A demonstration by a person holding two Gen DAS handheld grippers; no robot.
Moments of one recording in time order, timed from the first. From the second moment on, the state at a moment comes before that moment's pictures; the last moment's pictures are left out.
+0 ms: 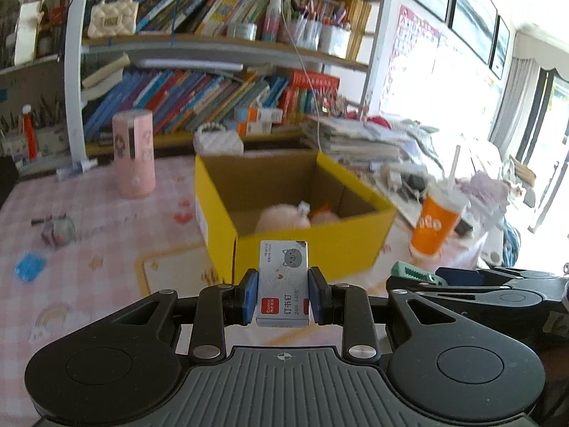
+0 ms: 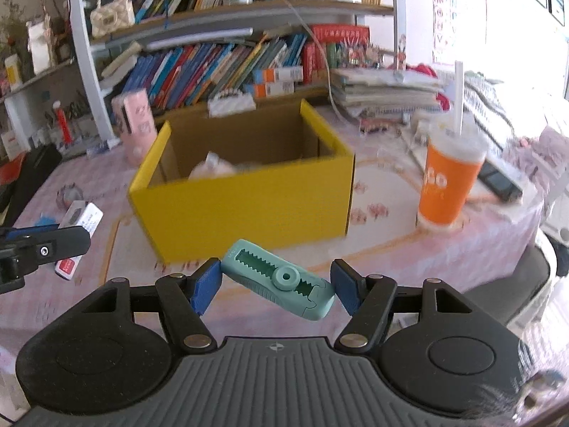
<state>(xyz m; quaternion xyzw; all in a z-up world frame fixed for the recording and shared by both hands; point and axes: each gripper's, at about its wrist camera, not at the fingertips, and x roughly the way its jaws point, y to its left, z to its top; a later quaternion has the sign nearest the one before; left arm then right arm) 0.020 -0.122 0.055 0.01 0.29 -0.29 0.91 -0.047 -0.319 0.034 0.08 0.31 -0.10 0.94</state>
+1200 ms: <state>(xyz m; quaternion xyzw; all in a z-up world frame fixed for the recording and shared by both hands) 0.162 -0.227 0.022 0.07 0.32 -0.19 0.92 0.162 -0.377 0.028 -0.08 0.32 0.06 0.94</state>
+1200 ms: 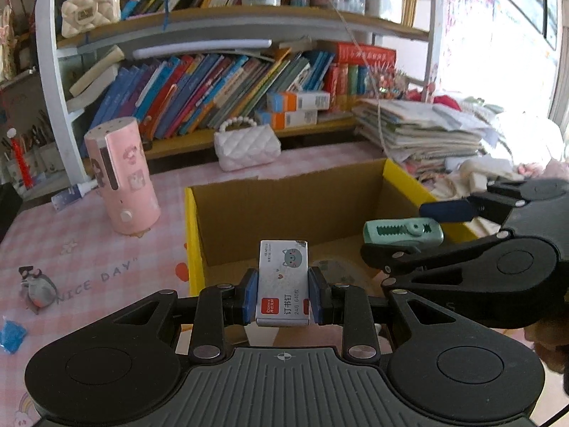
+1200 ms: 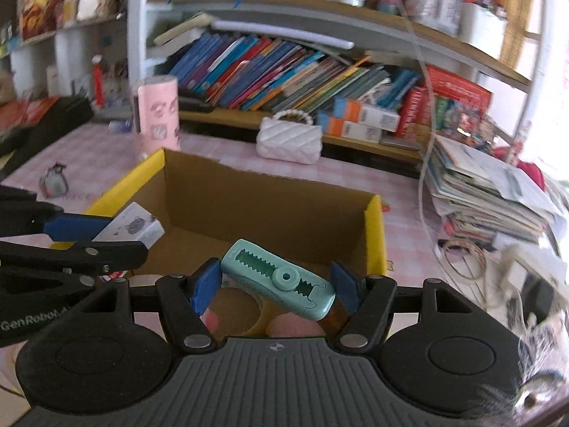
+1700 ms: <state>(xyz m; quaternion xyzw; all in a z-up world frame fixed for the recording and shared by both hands) 0.174 -0.236 0.007 0.09 0.34 -0.18 0.92 0.196 -0.372 0.005 -0.14 0.37 0.11 0.91</state>
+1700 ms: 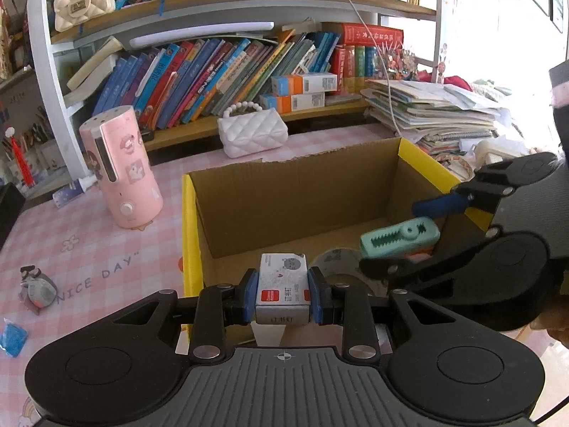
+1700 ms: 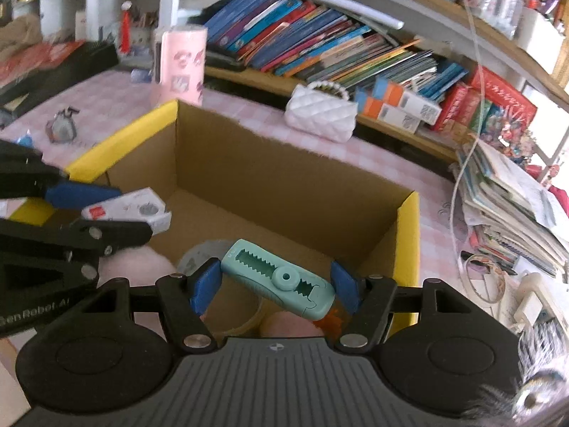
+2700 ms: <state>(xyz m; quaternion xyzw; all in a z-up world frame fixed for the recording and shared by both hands) 0.110 -0.206 0.055 0.05 0.23 -0.18 0.95 0.146 -0.381 0.041 -0.09 0.32 0.05 0.94</state>
